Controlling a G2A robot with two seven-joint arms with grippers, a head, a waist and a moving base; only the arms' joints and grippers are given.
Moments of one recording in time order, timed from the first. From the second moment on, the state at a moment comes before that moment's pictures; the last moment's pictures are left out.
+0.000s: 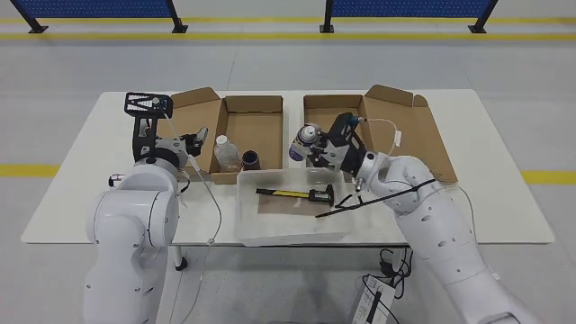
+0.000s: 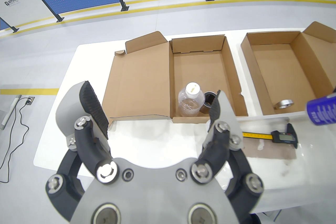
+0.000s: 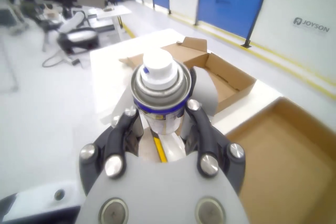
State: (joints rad) left arm 1.34 -1.38 -1.50 -2.22 1.60 0.11 -1.13; right arm -0.98 -1.27 1.07 -1.35 -0.92 -0.69 0.20
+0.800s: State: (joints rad) left arm 1.34 -1.38 -1.50 -2.22 1.60 0.11 -1.13; right arm -0.64 -1.46 0.70 -0.71 -0.90 -0.71 0.00
